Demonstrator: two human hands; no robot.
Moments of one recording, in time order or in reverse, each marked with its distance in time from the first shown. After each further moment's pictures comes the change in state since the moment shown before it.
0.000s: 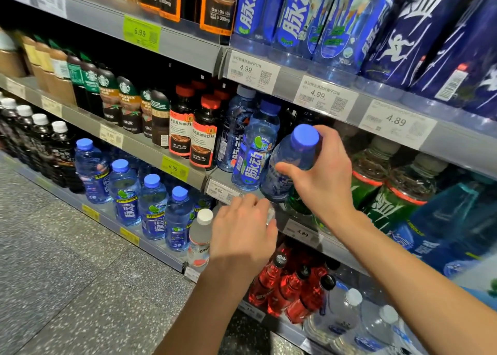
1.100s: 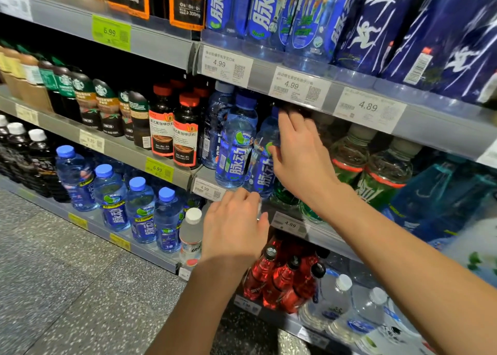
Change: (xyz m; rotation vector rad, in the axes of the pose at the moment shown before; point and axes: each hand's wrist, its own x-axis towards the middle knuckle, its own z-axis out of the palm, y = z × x) left_hand 0.002 0.007 0.008 -0.005 0.085 0.023; right_hand 0.012 -0.013 -0.008 -0.488 -0.225 -0.163
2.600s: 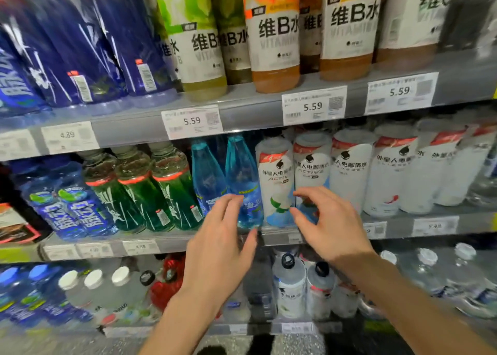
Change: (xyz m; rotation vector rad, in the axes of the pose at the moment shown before) left_hand -0.046 0.281 0.093 -0.005 0.000 0.415; right_hand -0.282 0.300 -0.081 0.430 0.112 0.589
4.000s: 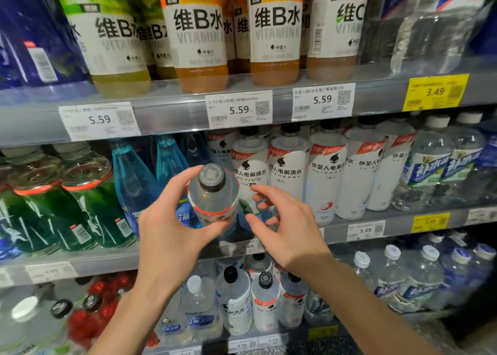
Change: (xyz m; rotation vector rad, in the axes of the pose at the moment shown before) left_hand 0.035 0.043 0.015 -0.676 0.284 0.073; right_hand -0.002 0.030 -0.026 0.198 -0.015 -0.044
